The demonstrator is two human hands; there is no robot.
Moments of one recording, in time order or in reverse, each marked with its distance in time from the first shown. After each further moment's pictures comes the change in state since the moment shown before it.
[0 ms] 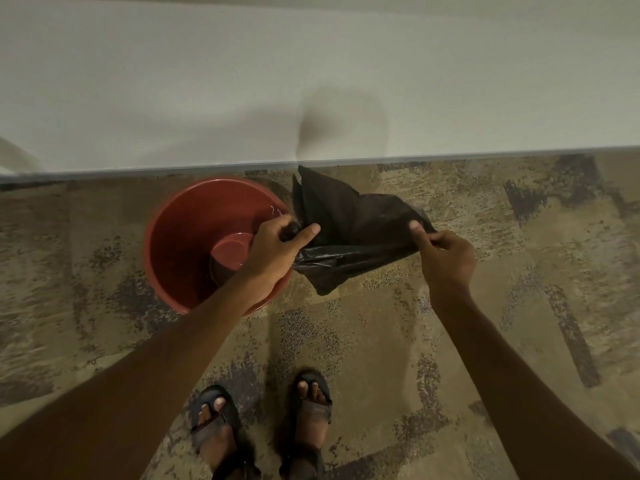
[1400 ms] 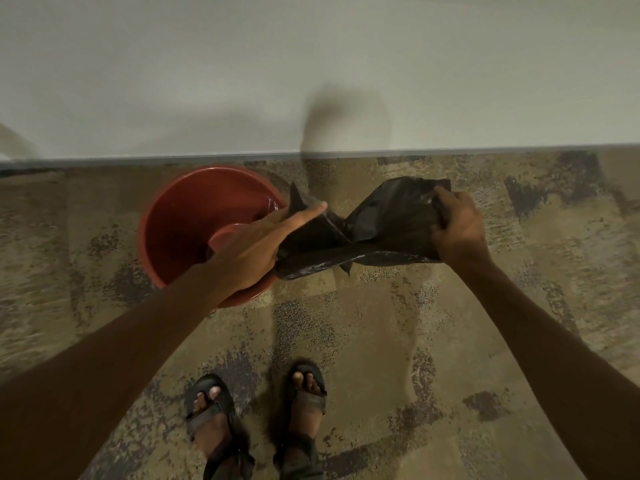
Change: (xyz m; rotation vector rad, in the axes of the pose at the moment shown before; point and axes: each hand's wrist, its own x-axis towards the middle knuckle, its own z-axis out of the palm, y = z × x) left_hand -0.014 0.004 -0.031 0.852 -0.281 0.513; right_hand 0.043 -0.004 -0.030 -0.480 -0.226 -0.458
